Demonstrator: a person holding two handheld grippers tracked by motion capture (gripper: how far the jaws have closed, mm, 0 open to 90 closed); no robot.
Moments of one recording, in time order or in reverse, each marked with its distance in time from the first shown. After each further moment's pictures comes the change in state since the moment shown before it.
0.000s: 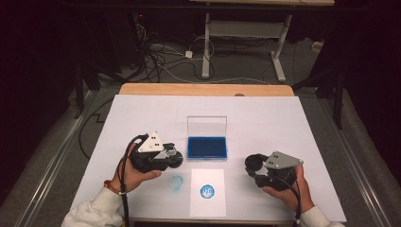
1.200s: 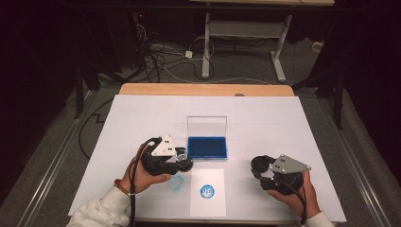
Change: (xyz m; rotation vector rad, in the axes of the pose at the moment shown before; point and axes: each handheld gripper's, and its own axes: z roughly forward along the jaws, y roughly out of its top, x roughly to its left) left arm -0.018 0.012 0.017 0.031 -0.049 0.072; right arm 0.001 -0.008 -0.016 -0.003 -0.060 0.014
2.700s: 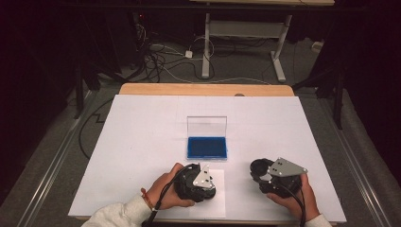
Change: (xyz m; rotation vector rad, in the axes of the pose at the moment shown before) left arm -0.071 0.015 0.067 0.176 -0.175 0.226; right arm 0.008 -0.003 0.000 0.031 -0.011 -0.025
